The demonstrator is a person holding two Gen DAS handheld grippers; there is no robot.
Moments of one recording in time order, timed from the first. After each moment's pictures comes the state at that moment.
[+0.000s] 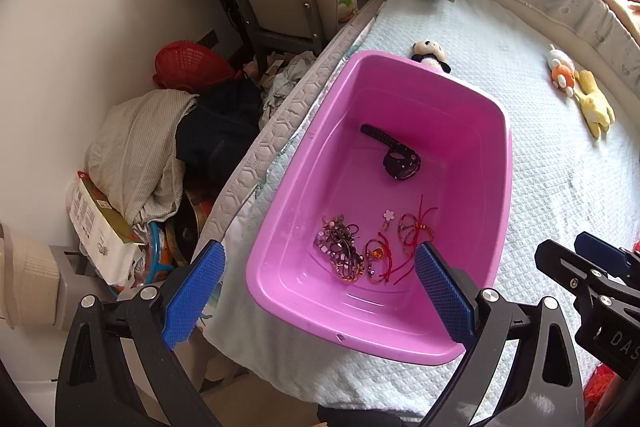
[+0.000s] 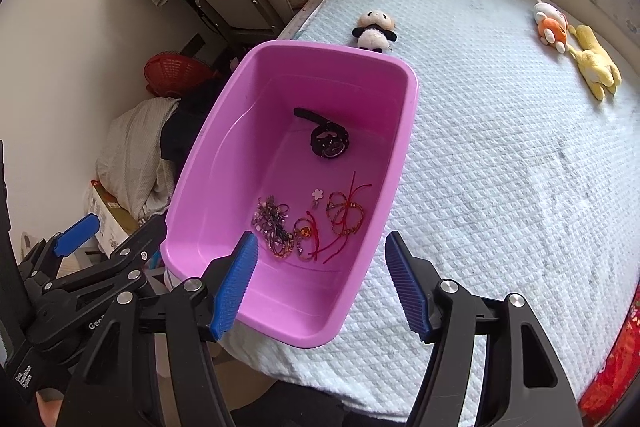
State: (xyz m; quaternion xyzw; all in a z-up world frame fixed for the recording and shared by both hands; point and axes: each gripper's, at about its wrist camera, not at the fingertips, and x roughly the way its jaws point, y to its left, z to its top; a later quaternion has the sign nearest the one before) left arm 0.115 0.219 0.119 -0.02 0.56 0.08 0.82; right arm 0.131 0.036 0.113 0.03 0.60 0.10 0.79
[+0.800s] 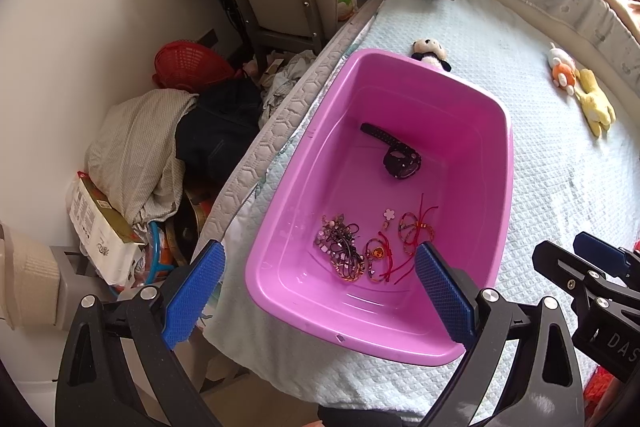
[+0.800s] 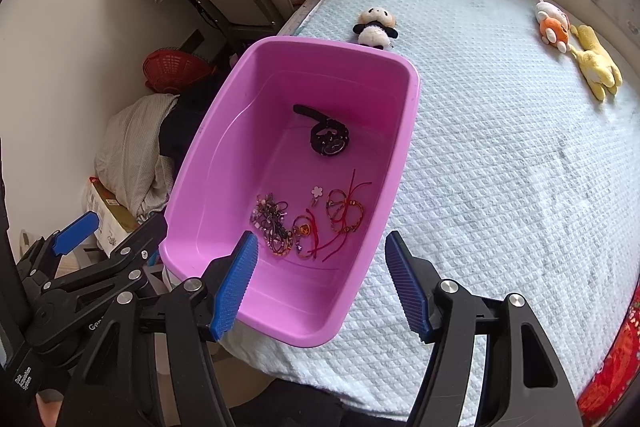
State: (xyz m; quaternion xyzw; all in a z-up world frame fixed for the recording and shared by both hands) left arm 0.114 0.218 0.117 -0.02 0.56 0.09 0.82; right arm 0.132 0.039 0.111 0.03 0.60 0.11 0.79
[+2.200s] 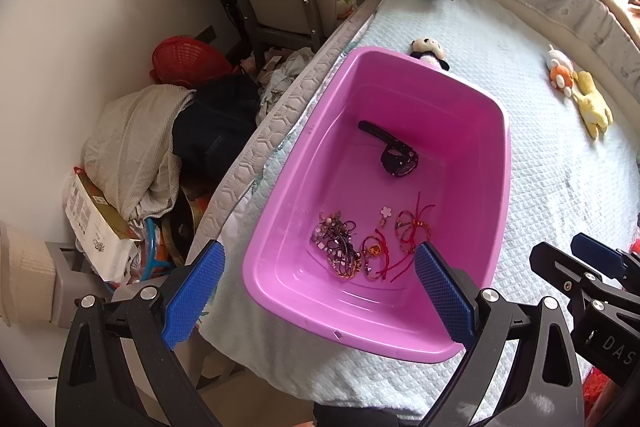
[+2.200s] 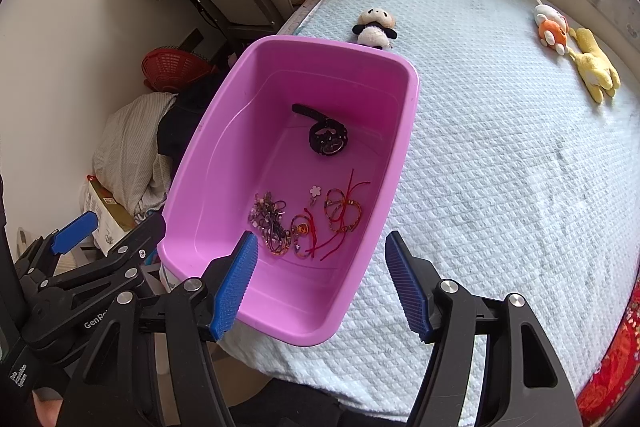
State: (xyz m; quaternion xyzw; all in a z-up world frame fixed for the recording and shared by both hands) left arm 0.112 0.221 0.116 -0.03 0.57 0.08 0.82; right arm 0.131 0.039 0.110 0.02 0.60 0.10 0.79
